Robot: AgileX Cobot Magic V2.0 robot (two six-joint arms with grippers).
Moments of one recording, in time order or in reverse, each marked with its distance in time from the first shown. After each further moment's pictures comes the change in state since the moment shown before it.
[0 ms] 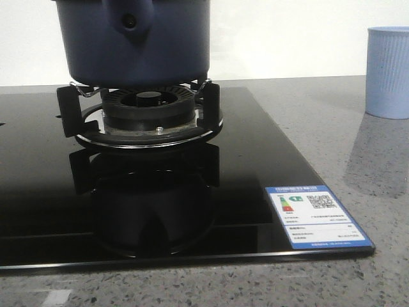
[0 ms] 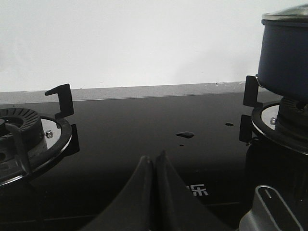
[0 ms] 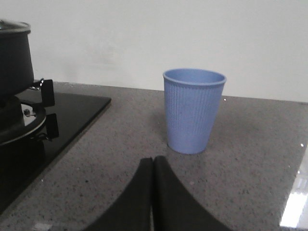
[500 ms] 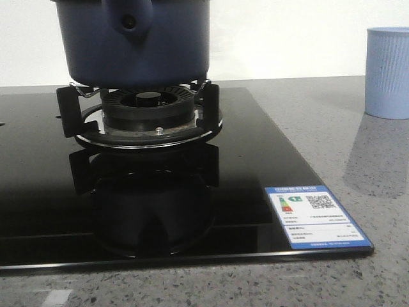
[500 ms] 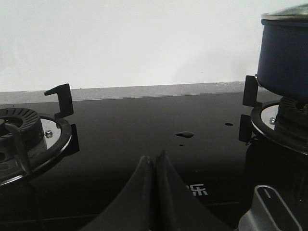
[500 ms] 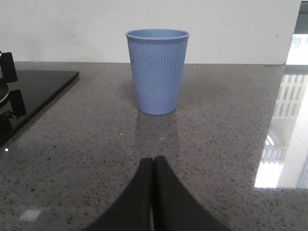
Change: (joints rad) left arm 0.000 0.000 -0.001 0.000 0.002 0.000; right arm -0.079 -0.192 0.054 0.108 0.208 -0.076
